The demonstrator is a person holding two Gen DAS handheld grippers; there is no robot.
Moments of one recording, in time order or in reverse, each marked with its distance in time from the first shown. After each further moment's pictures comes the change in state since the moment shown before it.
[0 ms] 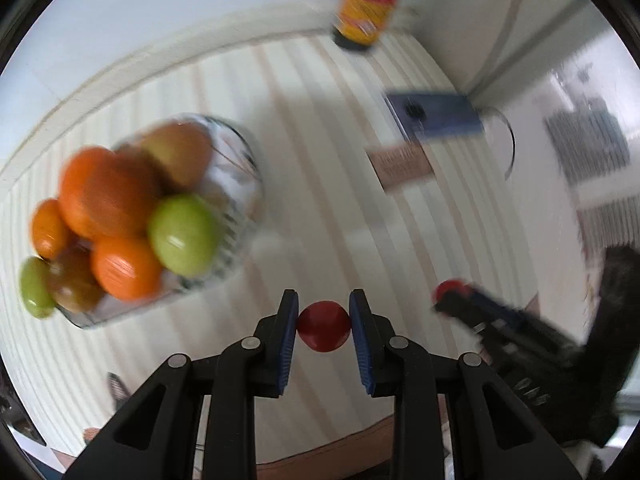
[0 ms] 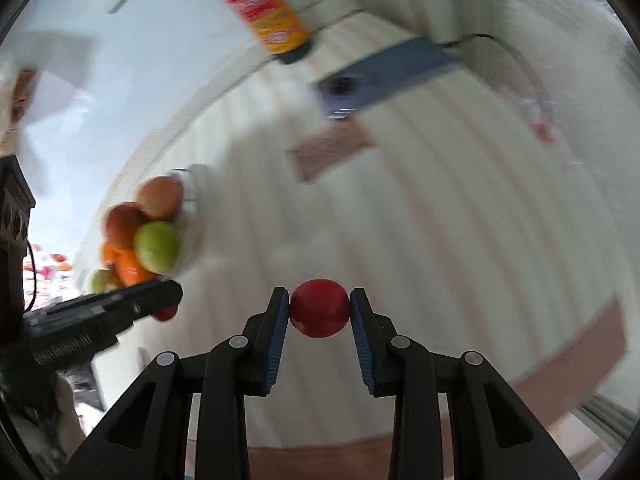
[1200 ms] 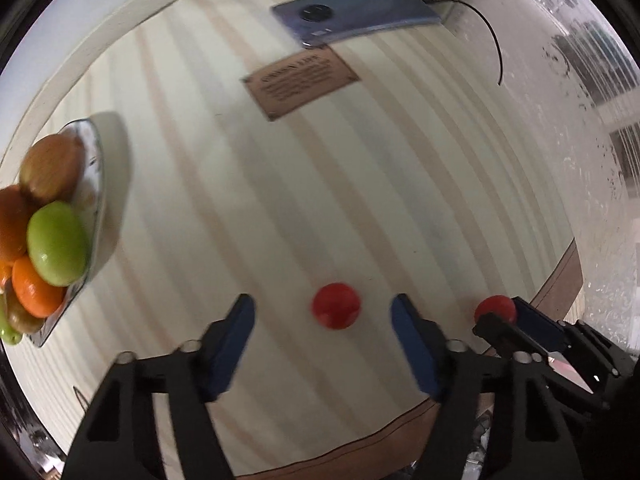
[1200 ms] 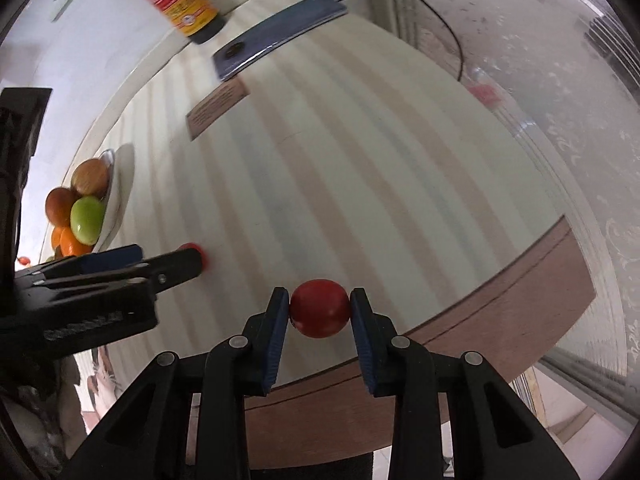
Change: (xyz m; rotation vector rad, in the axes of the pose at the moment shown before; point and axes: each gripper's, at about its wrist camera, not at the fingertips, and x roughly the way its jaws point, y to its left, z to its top) left arm 0.107 -0.123 -0.038 0.211 0.133 0.124; right arm -0.019 -0.094 -0.054 0.096 0.032 -0.225
